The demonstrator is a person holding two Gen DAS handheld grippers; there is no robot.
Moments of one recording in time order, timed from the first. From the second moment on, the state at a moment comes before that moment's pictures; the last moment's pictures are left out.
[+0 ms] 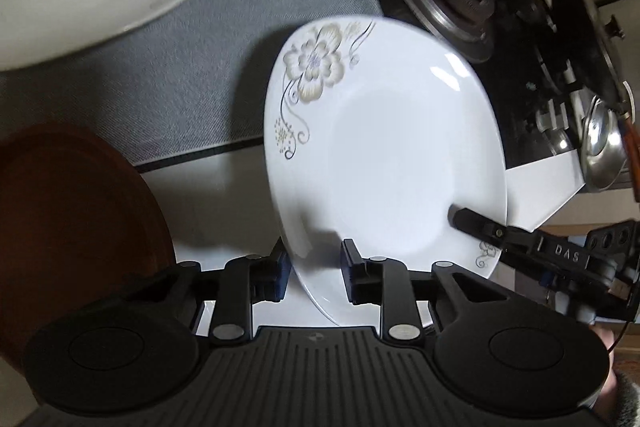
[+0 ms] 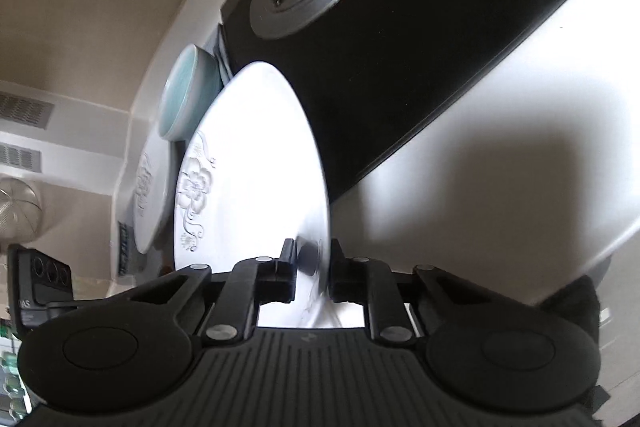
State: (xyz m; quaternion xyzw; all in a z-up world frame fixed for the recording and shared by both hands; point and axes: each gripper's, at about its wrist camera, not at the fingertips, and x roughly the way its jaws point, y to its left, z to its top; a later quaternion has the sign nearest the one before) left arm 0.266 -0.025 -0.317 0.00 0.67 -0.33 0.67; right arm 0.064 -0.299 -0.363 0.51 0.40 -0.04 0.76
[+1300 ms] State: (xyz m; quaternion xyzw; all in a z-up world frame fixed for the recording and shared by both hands) left arm 0.302 0.093 -0.213 -0.08 0.56 -0.24 0.79; right arm 0.168 -0.207 -0.270 0.45 0.38 0.06 0.80
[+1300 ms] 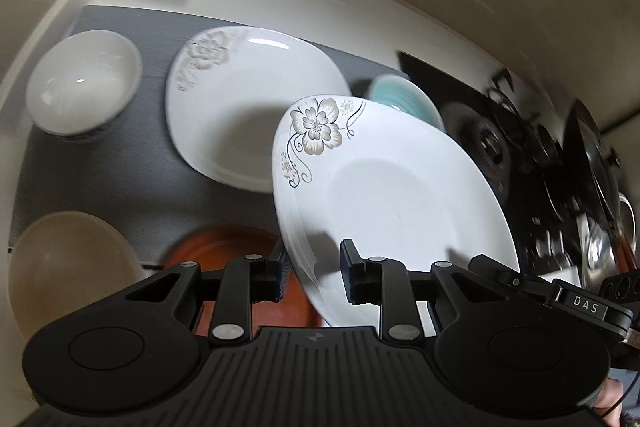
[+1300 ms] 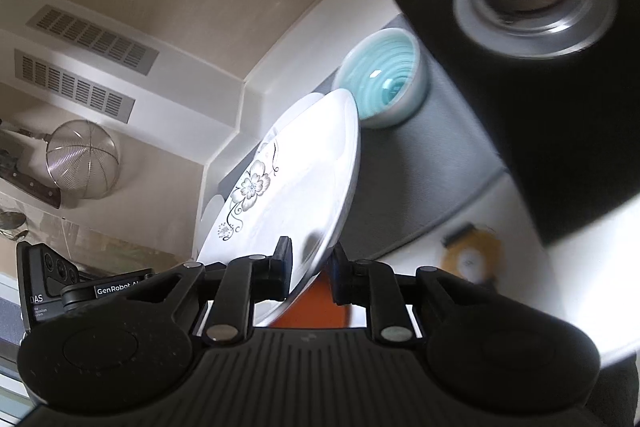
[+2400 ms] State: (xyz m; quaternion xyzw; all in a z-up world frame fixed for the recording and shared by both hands) left arm 0.409 0.134 -0.293 -0.15 0.63 -0.16 0.74; right arm 0.298 -0.148 -0.313 0.35 0.45 -0.02 0.82
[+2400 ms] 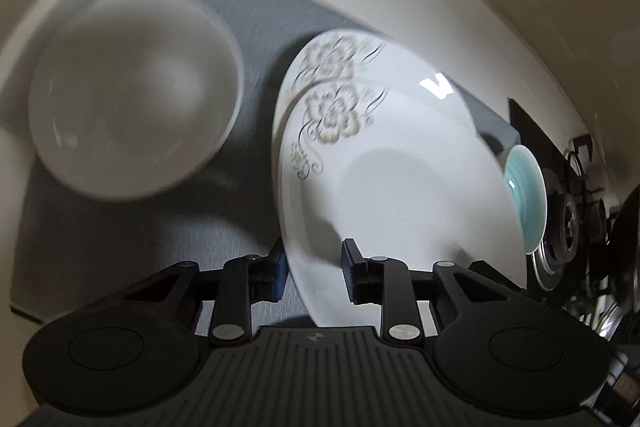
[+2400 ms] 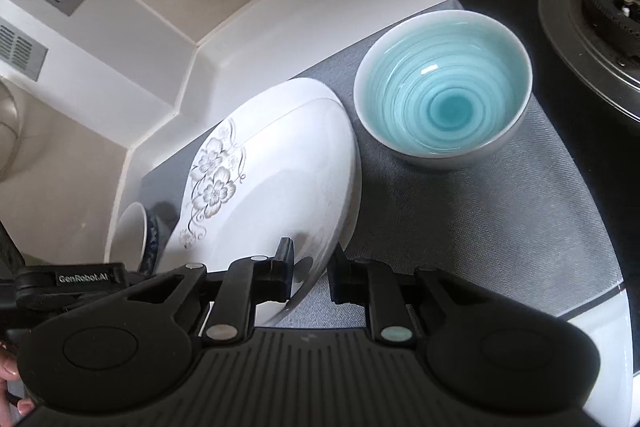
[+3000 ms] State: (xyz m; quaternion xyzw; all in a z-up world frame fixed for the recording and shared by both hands) left arm 0.372 0.158 -0.300 -0.27 0.60 -0.18 0.73; right arm 0.298 -0.151 -0.322 0.36 0.47 0.00 0.81
